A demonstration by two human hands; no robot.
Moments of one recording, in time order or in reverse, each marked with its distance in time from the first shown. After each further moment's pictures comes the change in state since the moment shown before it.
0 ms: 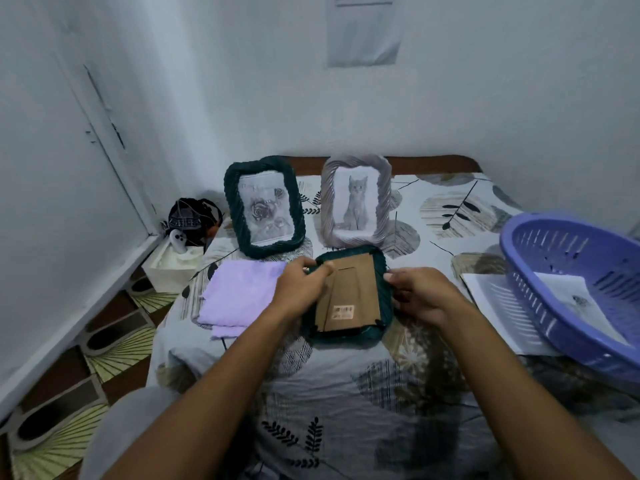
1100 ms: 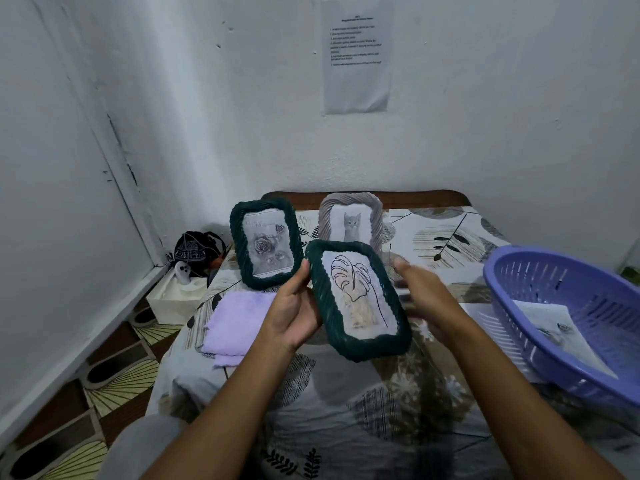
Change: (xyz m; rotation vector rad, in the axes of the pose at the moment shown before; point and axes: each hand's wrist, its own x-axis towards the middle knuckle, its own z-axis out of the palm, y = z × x) left_hand -0.009 0.022 -0.010 -1.229 -0.607 -0.118; right_hand -0.032 -0.032 -0.004 -0.341 0.074 -0.320
